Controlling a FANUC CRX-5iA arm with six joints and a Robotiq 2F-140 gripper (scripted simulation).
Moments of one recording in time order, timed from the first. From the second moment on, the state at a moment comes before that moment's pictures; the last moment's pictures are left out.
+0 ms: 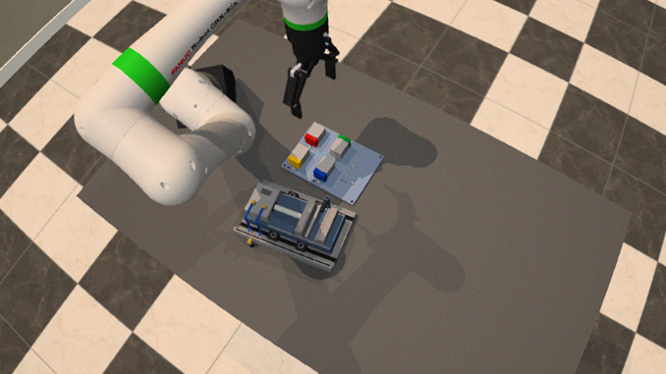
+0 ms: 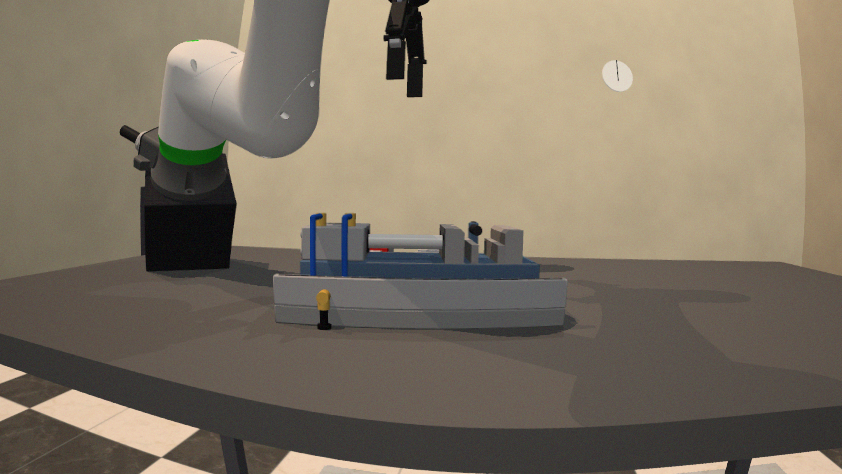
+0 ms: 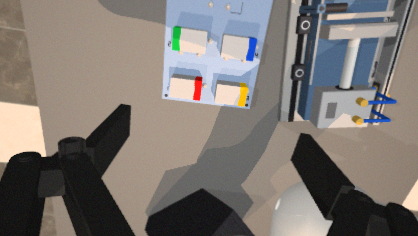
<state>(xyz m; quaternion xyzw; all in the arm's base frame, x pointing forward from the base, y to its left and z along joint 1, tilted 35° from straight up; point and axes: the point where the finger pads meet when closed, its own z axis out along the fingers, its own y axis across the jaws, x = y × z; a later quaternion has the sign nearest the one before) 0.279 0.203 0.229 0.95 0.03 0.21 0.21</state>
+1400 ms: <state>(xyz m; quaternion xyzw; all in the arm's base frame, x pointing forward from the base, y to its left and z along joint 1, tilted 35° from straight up) 0.279 0.203 0.229 0.94 -0.18 0.25 0.16</state>
